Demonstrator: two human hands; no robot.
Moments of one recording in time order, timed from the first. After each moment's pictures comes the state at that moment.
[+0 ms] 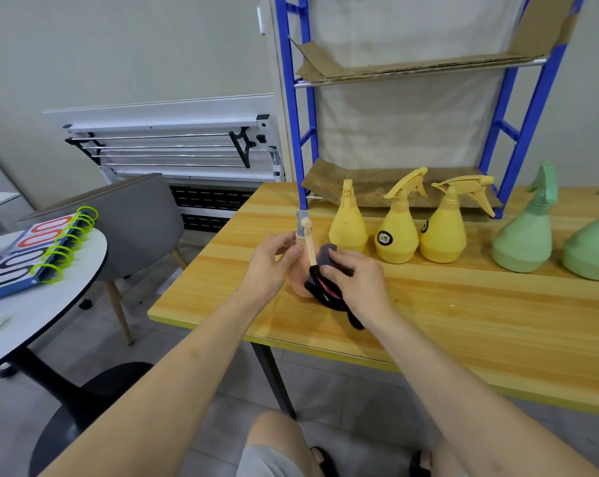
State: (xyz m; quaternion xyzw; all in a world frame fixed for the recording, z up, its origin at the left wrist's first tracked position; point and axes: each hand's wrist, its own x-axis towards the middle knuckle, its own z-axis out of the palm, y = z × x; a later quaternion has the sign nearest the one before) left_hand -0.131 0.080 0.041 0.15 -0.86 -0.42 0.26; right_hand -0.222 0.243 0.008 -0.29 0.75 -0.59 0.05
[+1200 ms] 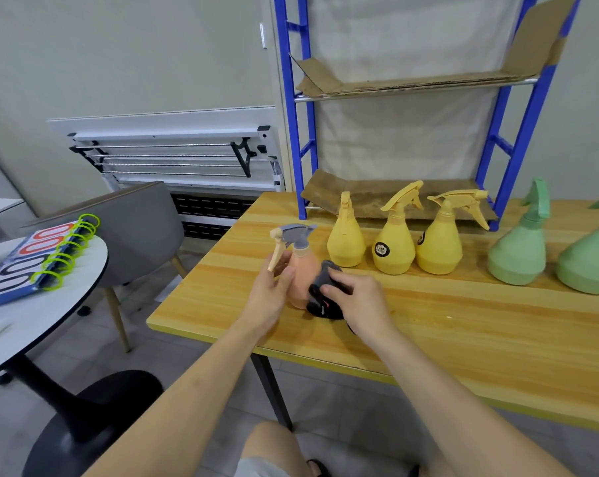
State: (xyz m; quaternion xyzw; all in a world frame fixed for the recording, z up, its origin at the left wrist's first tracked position) left_hand -0.122 0.090 0.014 0.16 -0.79 -0.53 0.26; right_hand -0.221 0.254 0.002 -0.28 0.78 -0.55 0.07
